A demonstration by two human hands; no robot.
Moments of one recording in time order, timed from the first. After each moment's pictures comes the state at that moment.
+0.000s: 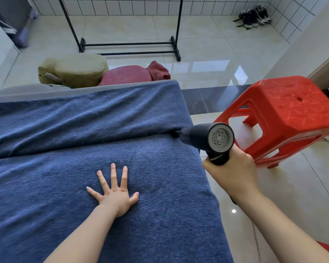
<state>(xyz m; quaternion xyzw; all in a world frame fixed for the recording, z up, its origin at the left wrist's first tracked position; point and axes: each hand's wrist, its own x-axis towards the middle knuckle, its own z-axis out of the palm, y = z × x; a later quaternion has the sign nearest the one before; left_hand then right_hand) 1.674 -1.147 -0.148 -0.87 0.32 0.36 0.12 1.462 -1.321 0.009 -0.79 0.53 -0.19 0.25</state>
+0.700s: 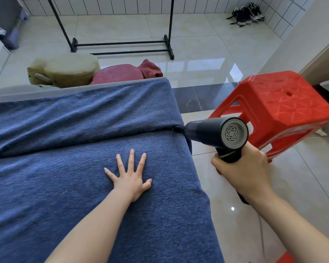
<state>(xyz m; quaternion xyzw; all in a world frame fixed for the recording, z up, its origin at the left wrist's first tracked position) 1.639 -1.214 -0.141 -0.85 0.43 0.30 0.12 1.422 -1.340 0.017 -0.78 0.54 -0.24 0.23</state>
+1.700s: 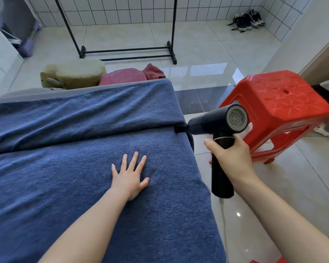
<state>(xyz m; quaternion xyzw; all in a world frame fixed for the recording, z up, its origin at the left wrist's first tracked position) 1.637 -1.177 -0.130 -0.83 0.48 0.27 0.11 1.425 -1.318 0.023 -0.62 0.58 -0.25 0.47</state>
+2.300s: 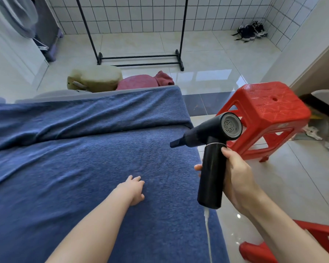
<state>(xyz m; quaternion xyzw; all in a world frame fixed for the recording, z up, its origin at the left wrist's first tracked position) 1.612 -1.081 -0.059 -0.76 0.47 0.39 0.23 1.392 -1.202 0.127 -0.41 0.48 -0.23 0.74</state>
